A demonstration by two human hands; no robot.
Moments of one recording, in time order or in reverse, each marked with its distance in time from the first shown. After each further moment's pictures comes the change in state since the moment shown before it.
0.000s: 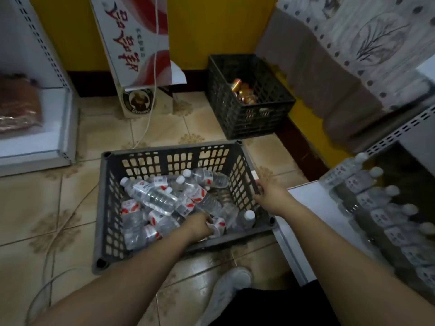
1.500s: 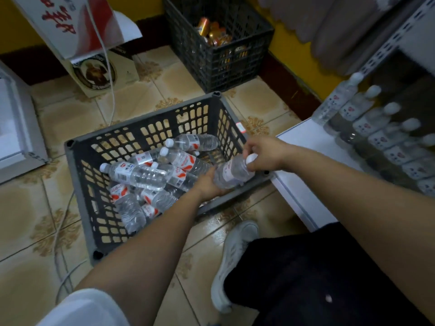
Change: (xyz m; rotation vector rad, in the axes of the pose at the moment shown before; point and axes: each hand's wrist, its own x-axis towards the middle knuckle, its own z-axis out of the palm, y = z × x) left_hand 0.038 0.026 0.024 -0.262 -0.036 0.129; right_hand -0.025 0.006 -0.006 0.171 -0.128 -0.009
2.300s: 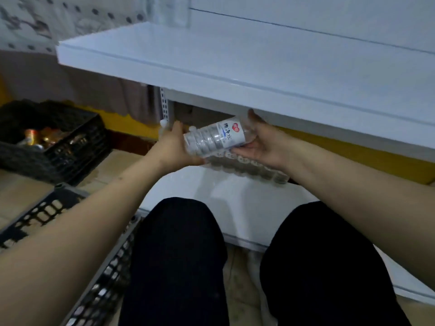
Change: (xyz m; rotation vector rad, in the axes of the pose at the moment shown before) left_hand -0.127 0.339 0.129 0.590 -0.034 0.820; right_hand -0.319 0.159 -0.089 1.598 0.883 0.177
